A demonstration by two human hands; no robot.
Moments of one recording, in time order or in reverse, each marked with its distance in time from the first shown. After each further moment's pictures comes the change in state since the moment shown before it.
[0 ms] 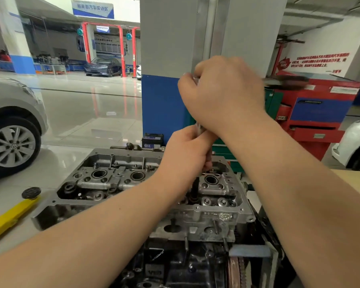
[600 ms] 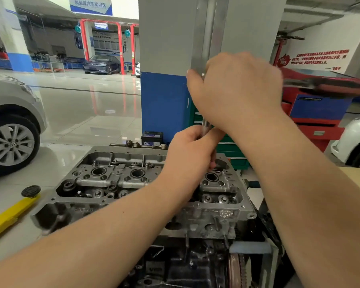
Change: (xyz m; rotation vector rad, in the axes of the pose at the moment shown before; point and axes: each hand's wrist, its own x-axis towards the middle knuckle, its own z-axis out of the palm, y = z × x) left_hand -0.005 -0.008 0.010 -0.001 0.032 0.009; right_hand -0.004 0.007 -0.005 -0.230 0.014 0.054
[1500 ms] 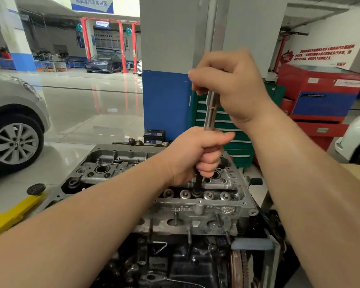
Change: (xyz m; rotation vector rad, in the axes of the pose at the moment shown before) left_hand 0.019 0.007 -0.019 -0.231 -0.589 -0.259; right_hand 0.004 0.015 0.006 1.134 -0.238 -0.087
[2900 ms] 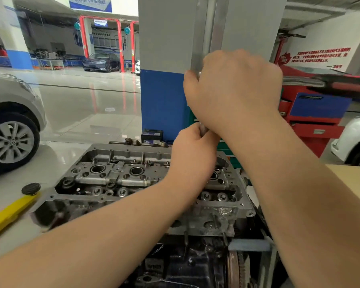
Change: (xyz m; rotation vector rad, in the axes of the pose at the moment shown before) left_hand 0.006 -0.018 0.028 0.308 0.707 0.254; right_hand -0.010 -0.020 0.020 -1.170 0.292 0.038
